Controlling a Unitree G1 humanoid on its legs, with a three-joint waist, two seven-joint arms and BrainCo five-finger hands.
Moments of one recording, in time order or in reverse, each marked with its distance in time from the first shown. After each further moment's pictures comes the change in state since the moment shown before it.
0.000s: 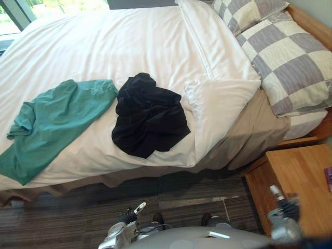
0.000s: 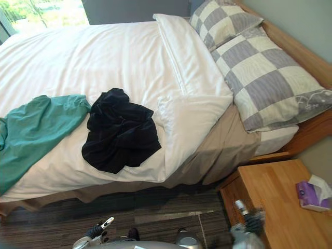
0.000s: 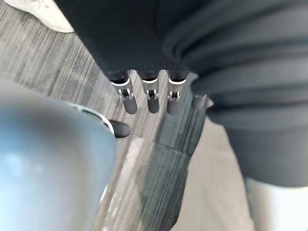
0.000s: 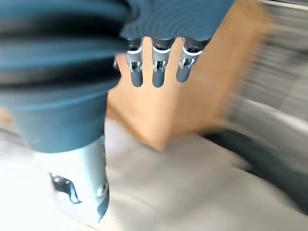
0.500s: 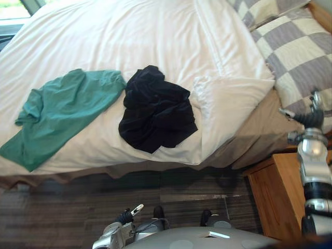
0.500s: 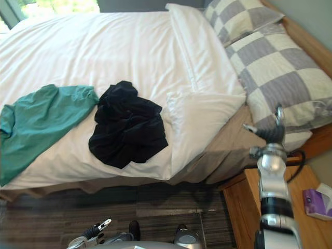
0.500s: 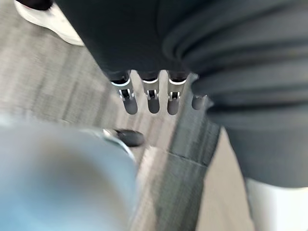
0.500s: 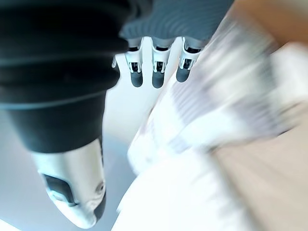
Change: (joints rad) left arm 0.003 0.050 -0.043 -0.016 0.001 0.070 0.005; right arm -0.586 -0.471 0.375 -0.037 -0.529 0.111 -0.020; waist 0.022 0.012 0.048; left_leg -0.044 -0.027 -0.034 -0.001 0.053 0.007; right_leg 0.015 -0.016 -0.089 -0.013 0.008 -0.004
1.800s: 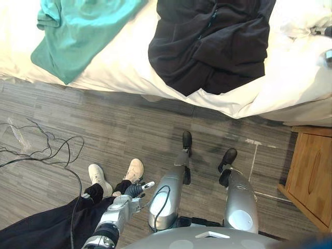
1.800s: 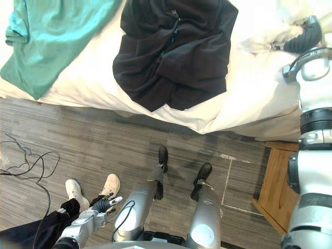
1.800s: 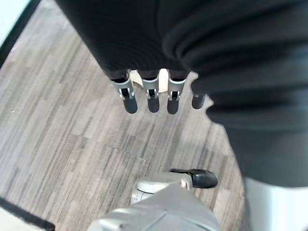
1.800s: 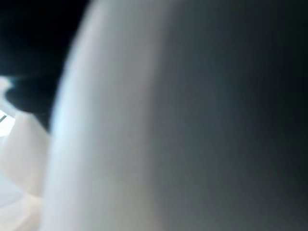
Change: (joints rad) left arm -0.136 0.028 -0.126 -0.098 0.086 -0.047 -0.078; right arm -0.683 -0.327 0.346 0.383 0.020 0.172 0.194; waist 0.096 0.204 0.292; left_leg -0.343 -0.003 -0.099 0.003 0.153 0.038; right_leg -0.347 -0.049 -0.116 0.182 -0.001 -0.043
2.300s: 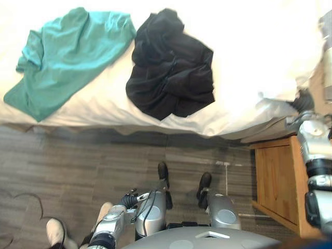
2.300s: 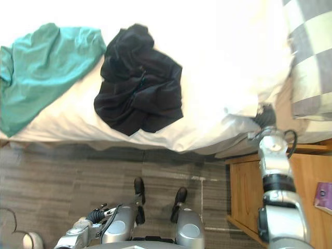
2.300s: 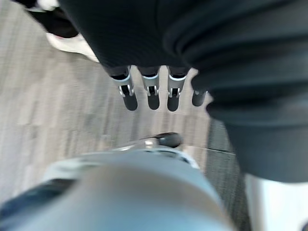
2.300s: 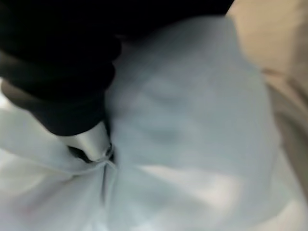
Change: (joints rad) left arm 0.095 -0.010 0.084 0.005 0.150 0.009 0.014; right arm 0.718 0.378 -0.336 -0.330 0.199 -0.077 -0.023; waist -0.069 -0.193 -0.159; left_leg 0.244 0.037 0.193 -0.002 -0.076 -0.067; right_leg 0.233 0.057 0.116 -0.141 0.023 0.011
